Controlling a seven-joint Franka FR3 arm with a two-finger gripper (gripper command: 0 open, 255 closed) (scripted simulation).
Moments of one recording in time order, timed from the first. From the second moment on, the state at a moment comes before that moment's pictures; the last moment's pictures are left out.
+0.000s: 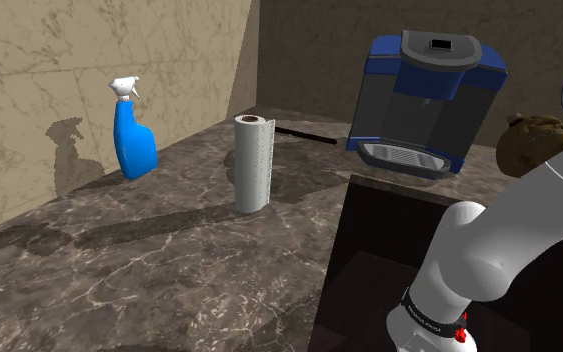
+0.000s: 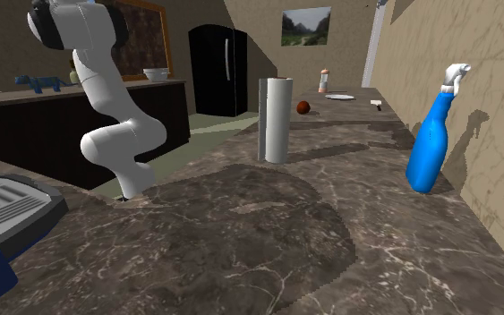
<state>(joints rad) 0.17 -0.43 -0.25 -1.16 0.15 1.28 -0.37</state>
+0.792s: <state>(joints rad) 0.14 -0.54 -0.31 -1.42 0.13 1.41 -0.47</state>
